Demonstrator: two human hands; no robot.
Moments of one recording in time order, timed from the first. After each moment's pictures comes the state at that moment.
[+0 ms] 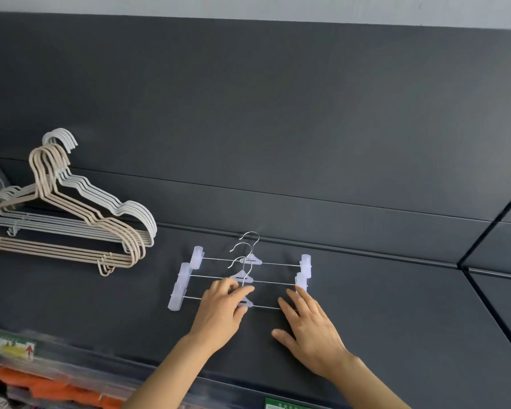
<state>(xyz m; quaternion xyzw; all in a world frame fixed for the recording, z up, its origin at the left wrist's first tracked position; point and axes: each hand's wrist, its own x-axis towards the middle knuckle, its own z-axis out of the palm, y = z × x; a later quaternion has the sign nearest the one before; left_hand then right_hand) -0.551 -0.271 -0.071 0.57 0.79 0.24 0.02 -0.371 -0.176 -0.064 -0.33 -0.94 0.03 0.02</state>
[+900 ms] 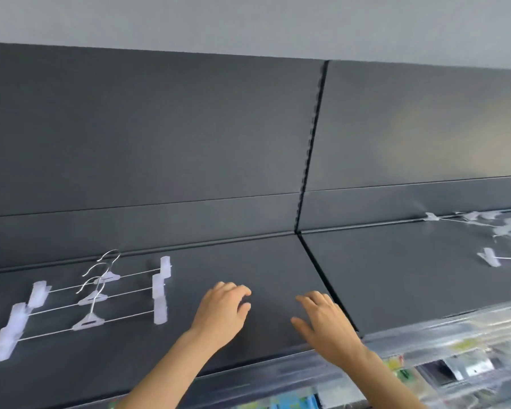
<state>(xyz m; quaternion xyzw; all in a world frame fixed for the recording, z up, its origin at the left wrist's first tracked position) -0.316 -0.182 -0.011 0.70 0.69 0.19 0.08 -0.112 -0.145 -0.020 -0.51 -0.85 0.11 0.07</state>
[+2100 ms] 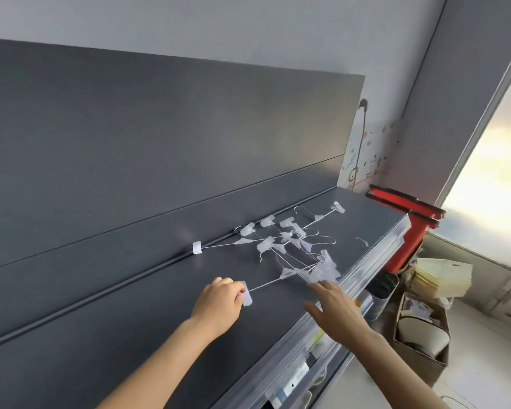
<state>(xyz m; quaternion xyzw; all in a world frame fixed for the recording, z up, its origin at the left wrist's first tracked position) 0.211 0.138 -0.021 0.84 0.51 0.15 0.15 0.426 0.062 -0.002 -0.74 -0.66 0.08 0.10</state>
